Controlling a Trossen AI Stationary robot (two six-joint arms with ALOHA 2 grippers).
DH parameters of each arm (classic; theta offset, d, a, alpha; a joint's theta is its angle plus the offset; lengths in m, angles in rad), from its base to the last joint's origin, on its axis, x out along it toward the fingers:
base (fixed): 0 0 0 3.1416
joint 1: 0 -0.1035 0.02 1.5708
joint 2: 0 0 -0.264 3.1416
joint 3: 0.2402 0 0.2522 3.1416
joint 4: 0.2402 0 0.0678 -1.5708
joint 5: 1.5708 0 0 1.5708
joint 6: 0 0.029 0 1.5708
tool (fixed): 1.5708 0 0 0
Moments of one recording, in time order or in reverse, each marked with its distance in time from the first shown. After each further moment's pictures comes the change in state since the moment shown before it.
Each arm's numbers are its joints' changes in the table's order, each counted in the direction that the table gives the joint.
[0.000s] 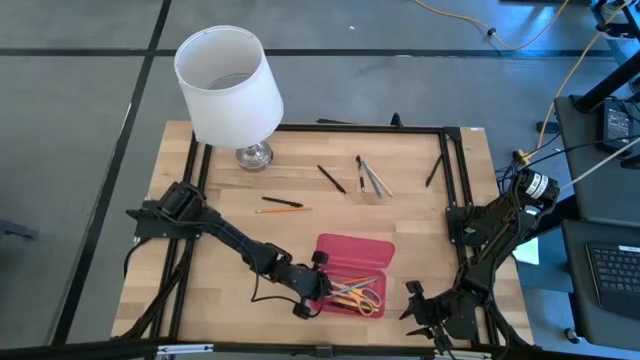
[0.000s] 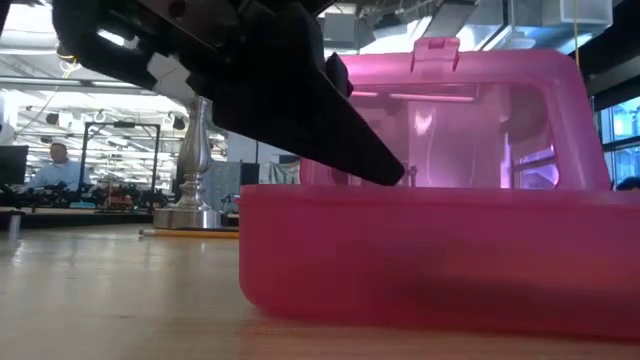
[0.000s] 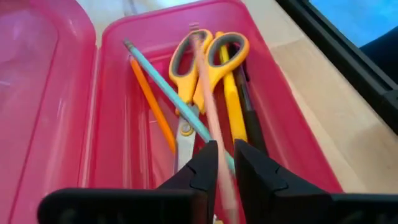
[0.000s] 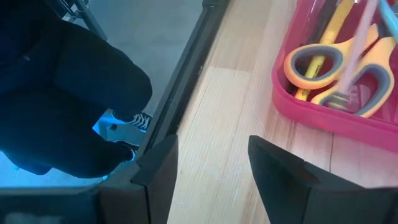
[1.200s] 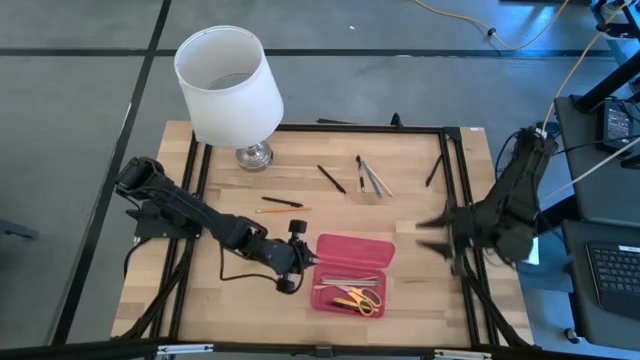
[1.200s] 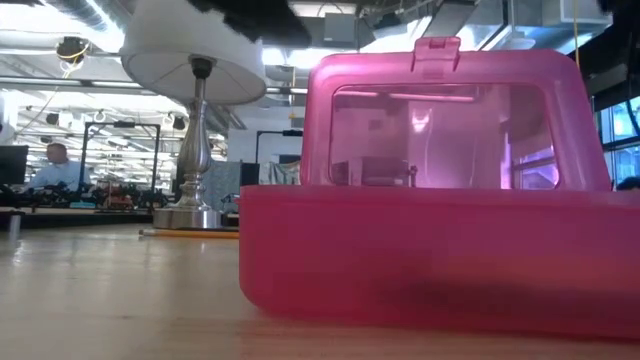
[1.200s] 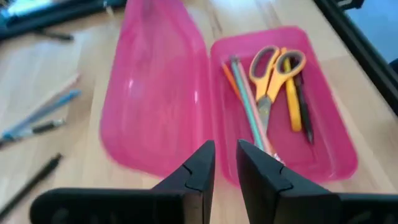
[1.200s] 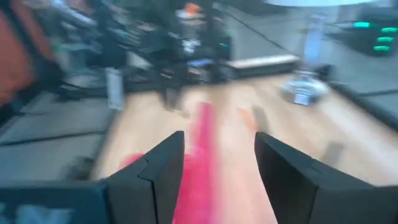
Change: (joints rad) left arm -0.040 -0.399 -0.035 0.415 -0.142 -0.017; right arm 0.072 -0.856 0.014 0.531 0.670 -0.172
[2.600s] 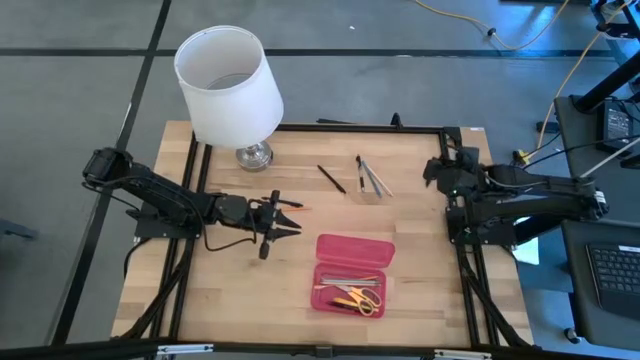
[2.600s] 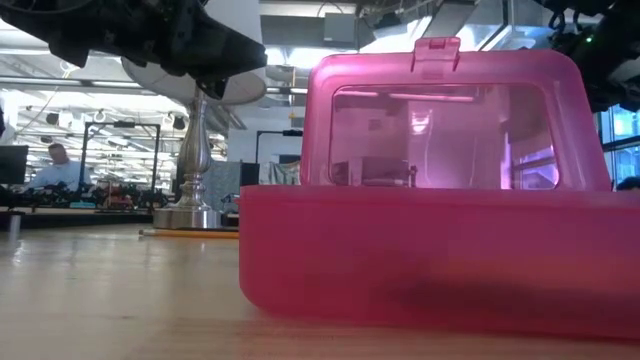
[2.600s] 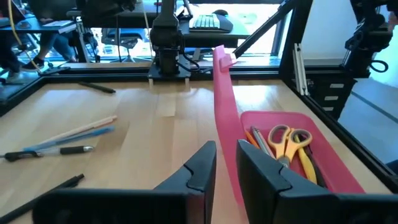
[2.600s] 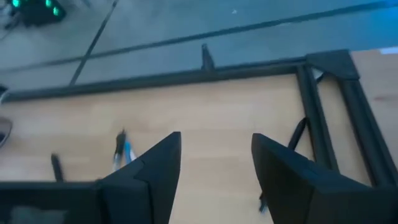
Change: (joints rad) left arm -0.213 -0.347 -0.673 -0.855 0.209 -0.002; right arm 1.102 -0.051 0.004 0.688 -0.178 0.809
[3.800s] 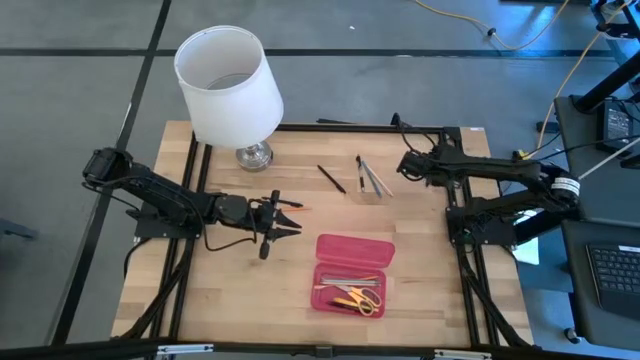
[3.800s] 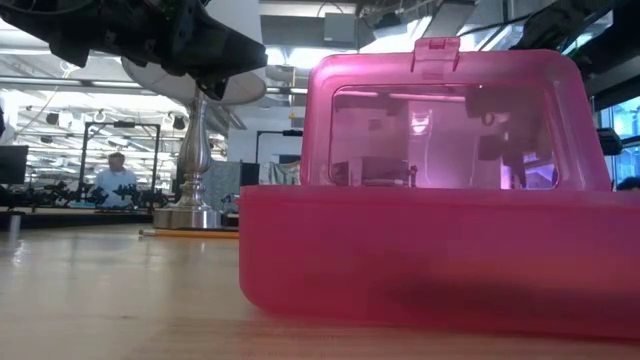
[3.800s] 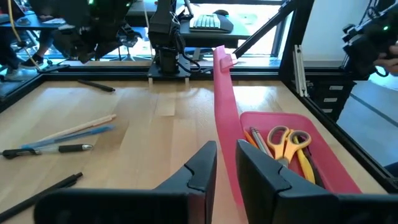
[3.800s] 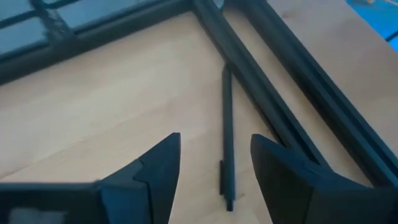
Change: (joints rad) left arm -0.002 0.001 0.001 0.001 -0.001 -0.016; right arm 0.389 0.598 0.000 -0.119 -0.174 0.284
